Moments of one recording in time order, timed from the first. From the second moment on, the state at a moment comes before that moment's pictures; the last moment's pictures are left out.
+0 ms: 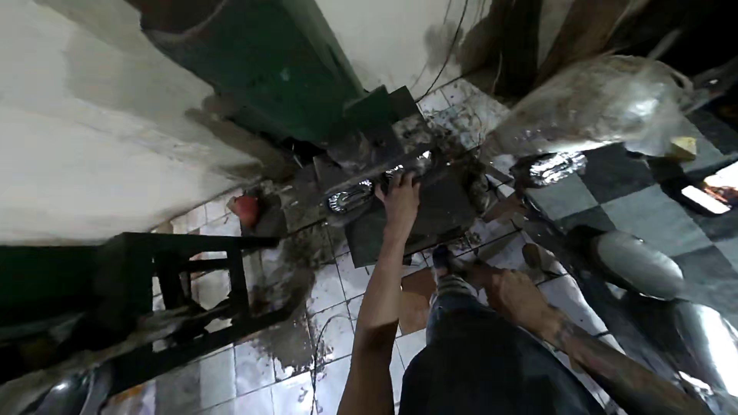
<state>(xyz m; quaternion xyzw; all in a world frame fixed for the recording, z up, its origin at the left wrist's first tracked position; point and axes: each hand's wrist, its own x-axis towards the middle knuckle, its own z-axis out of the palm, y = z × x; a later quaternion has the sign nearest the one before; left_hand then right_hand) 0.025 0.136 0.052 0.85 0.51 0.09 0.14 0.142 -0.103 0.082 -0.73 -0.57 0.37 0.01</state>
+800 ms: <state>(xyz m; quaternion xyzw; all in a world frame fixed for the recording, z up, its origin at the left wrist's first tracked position) -0.097 -0.035 -0.029 0.58 0.22 -0.17 0.76 0.227 0.141 0.163 -0.54 -0.84 0.06 0.06</state>
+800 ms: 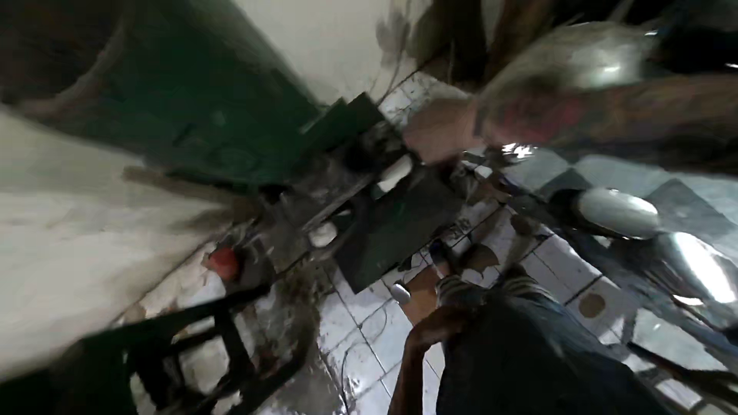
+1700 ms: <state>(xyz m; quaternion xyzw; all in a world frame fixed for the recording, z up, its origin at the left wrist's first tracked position) 0.303 -0.023 -0.026 0.98 0.08 -0.04 0.17 0.178 -0.426 -0.178 -0.88 0.02 0.37 0.31</state>
